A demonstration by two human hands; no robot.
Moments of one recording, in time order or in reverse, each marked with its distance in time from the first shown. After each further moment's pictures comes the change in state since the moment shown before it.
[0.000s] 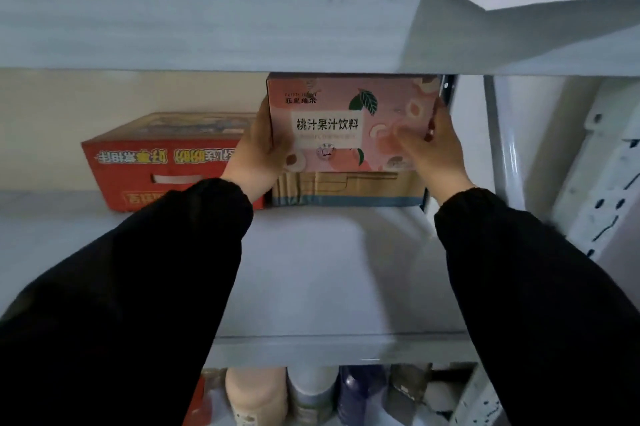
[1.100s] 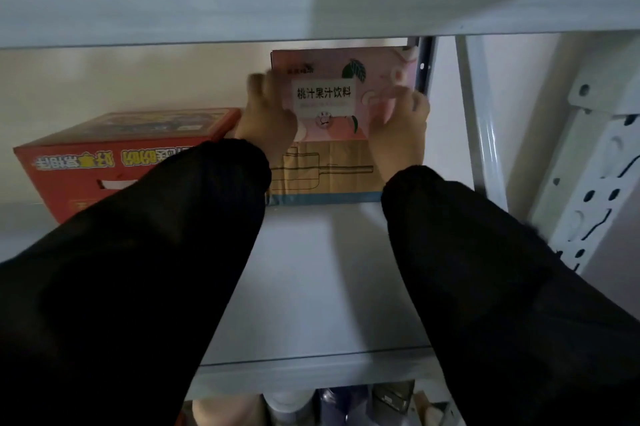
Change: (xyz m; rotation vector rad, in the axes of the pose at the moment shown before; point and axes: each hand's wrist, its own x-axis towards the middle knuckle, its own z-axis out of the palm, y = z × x) left_hand 0.084 0.006 0.083 0.445 0.143 -0.043; right_hand 0.063 0.077 0.018 -0.239 0.318 -0.046
